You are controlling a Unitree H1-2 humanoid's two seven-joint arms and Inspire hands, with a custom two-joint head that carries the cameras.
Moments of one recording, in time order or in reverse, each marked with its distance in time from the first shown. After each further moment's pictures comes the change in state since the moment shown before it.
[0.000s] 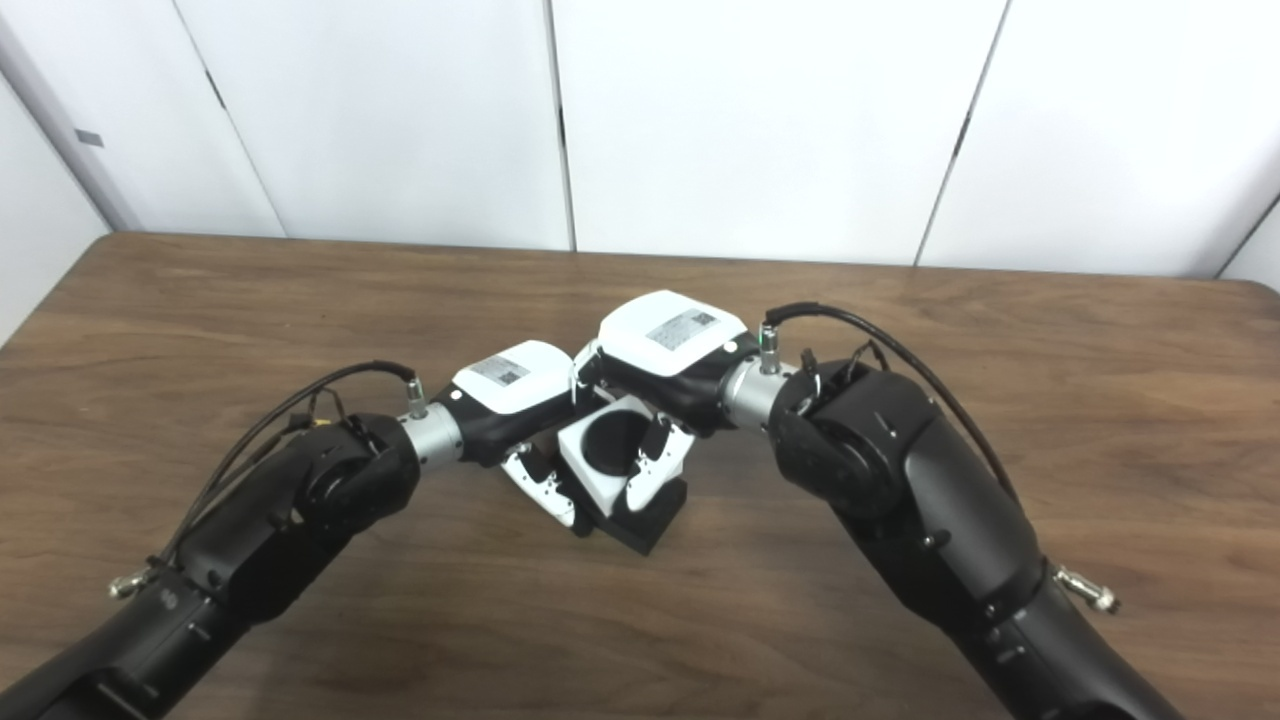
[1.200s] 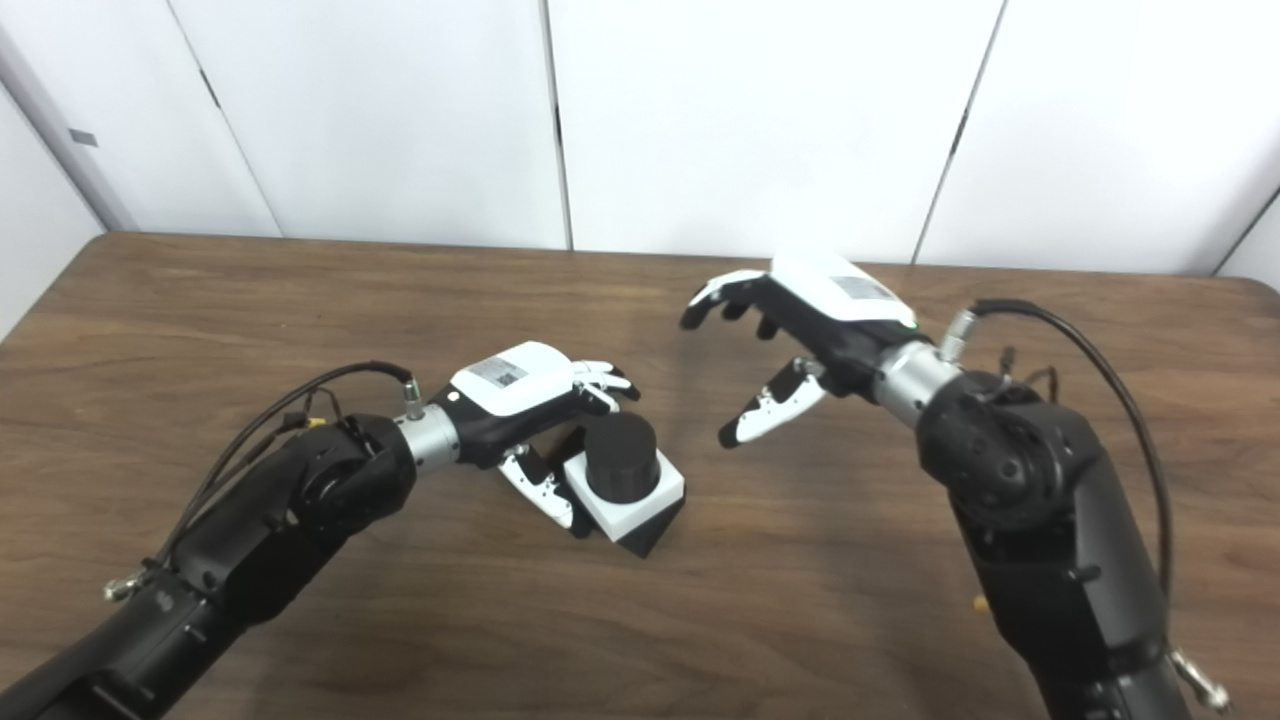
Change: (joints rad) left arm 0.000 0.002 0.005 0.003 -0.003 -0.019 0.000; right arm 0.180 -0.027 -0.368 -0.079 0.201 0.171 -0.155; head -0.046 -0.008
